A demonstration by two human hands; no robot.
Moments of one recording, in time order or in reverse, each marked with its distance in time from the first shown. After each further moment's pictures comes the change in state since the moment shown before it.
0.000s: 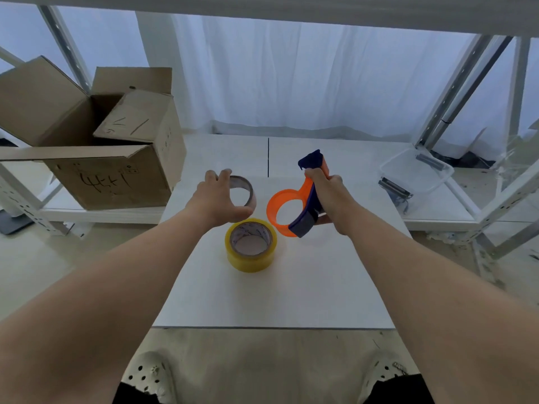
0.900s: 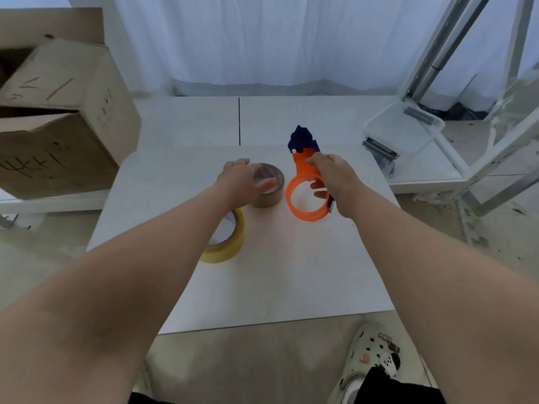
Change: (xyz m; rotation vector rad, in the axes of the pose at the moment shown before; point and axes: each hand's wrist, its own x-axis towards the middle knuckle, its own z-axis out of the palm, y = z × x) left_hand 0.063 0.063 0.098 0.035 -0.230 0.143; right_hand 0.045 0.047 -0.049 -0.048 0.109 0.047
